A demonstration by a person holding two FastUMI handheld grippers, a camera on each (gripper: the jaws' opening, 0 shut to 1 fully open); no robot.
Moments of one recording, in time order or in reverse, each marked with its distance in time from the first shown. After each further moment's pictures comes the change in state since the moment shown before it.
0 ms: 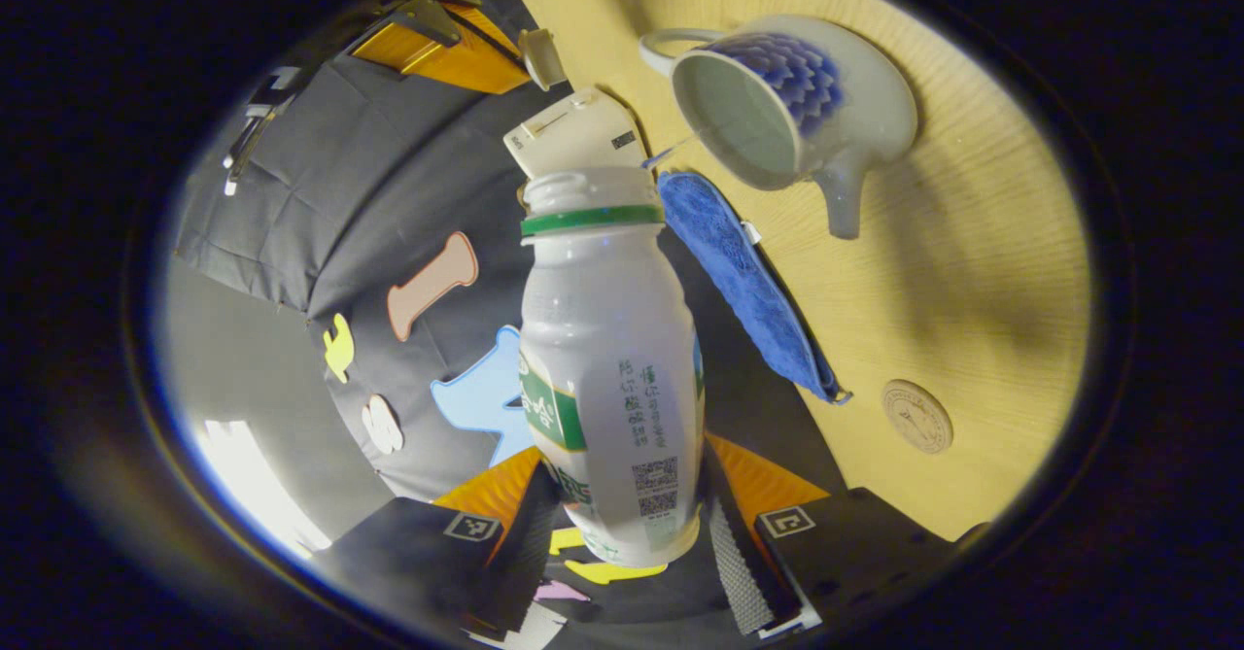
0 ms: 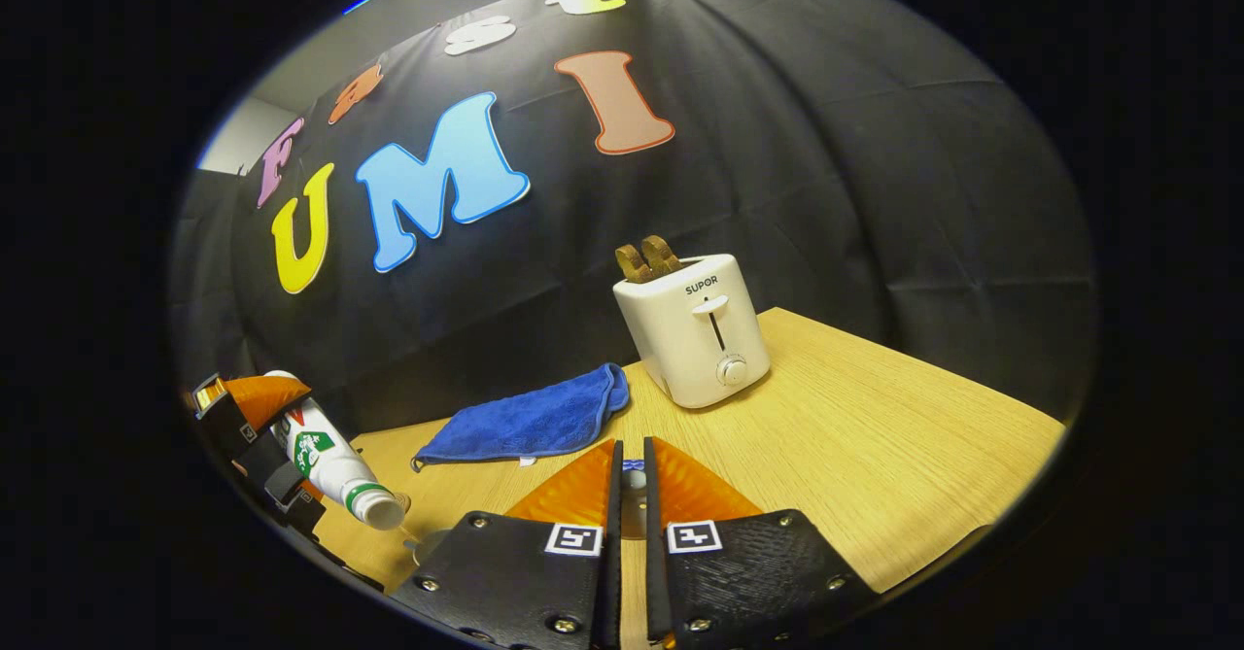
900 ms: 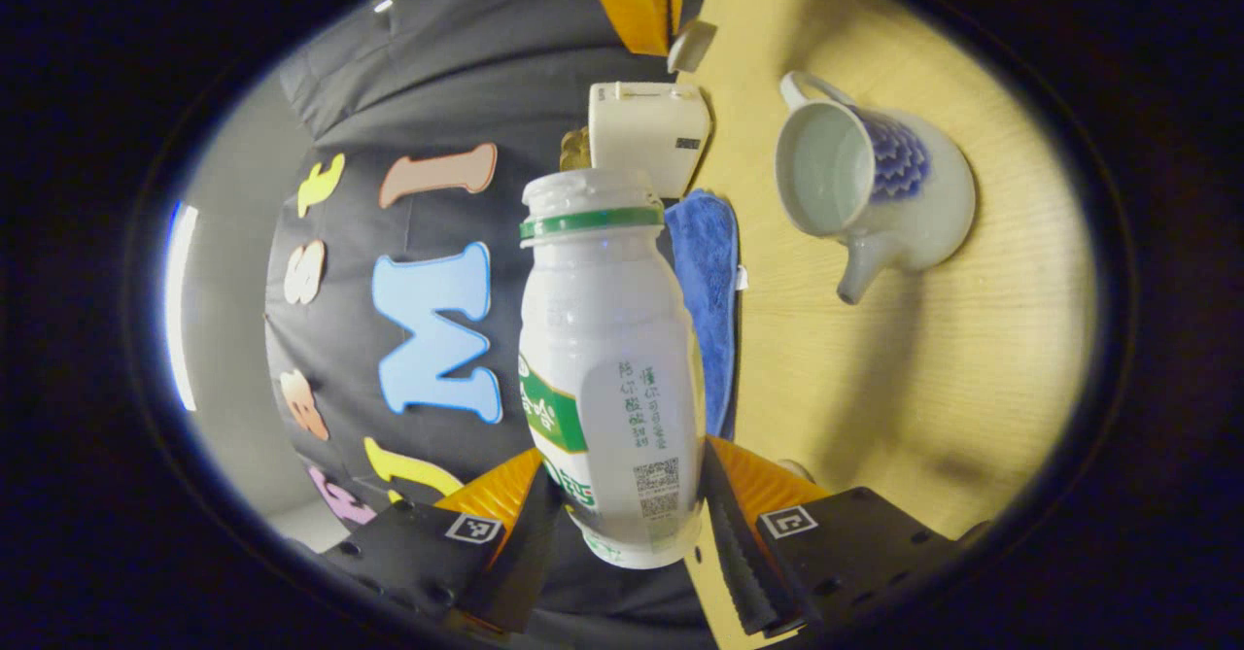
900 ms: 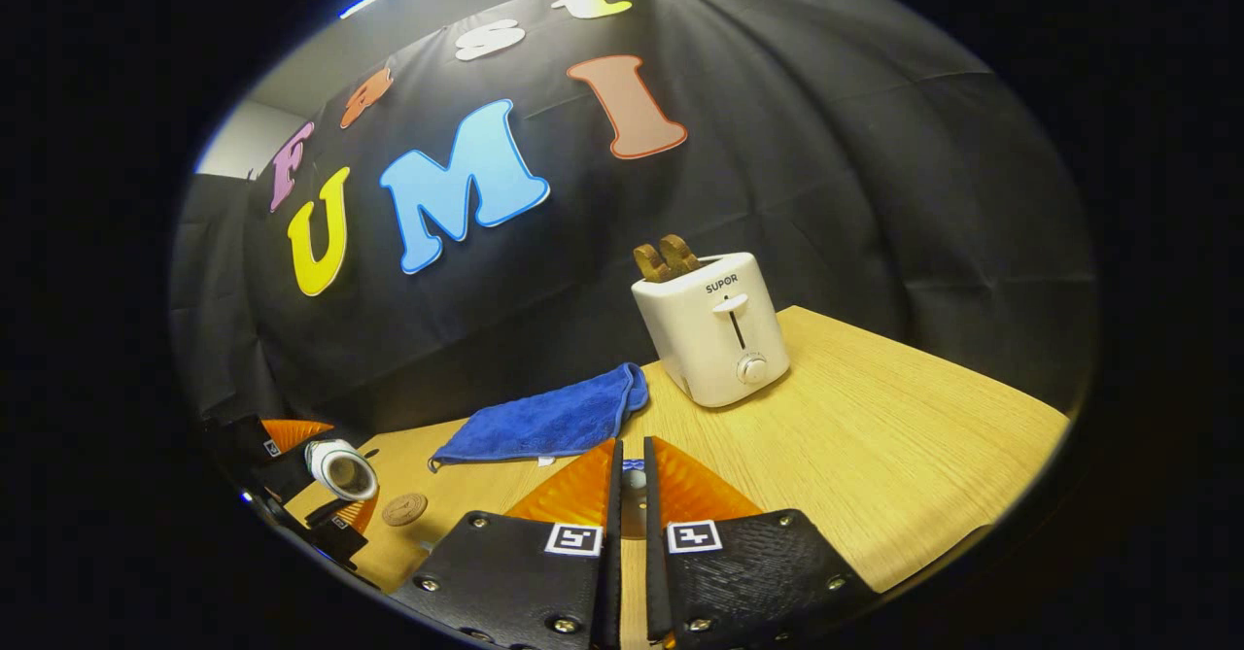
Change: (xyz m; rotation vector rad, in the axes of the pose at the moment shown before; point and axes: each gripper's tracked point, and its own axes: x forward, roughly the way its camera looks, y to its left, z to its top) left arm -0.011 -0.065 -0.011 -0.679 0.018 -0.187; right arm -0.004 0.009 0.000 -0.003 -0.008 0.057
